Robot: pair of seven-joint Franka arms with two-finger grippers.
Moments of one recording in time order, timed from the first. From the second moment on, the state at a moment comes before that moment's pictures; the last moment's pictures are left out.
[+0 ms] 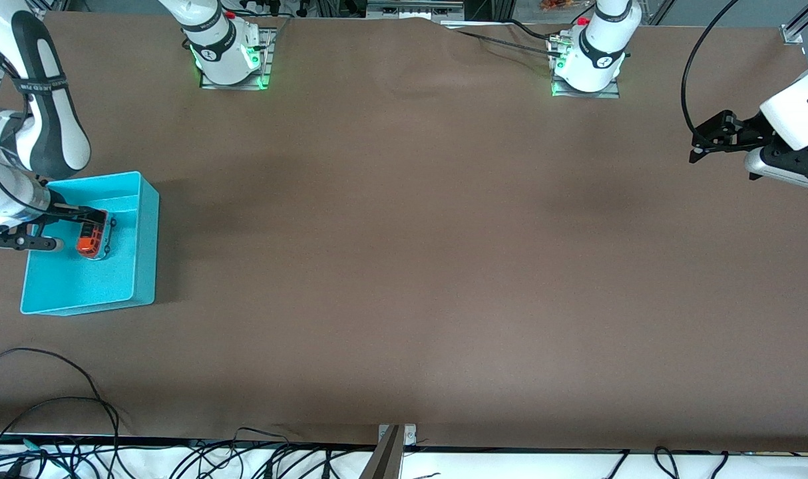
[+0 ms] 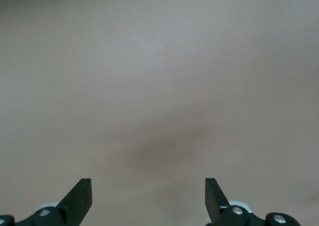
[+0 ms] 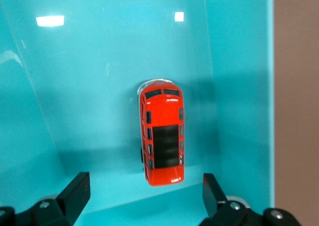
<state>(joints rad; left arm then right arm) -0.04 0.05 0.00 -1.51 -0.01 1.49 0.25 -0.24 0.31 -0.08 -2.03 -0.24 2.26 -0.12</state>
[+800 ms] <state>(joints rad) -0.04 0.05 0.00 -1.51 -0.01 1.49 0.25 -0.24 -0.01 0.01 -1.94 -0.03 1.84 -0.06</state>
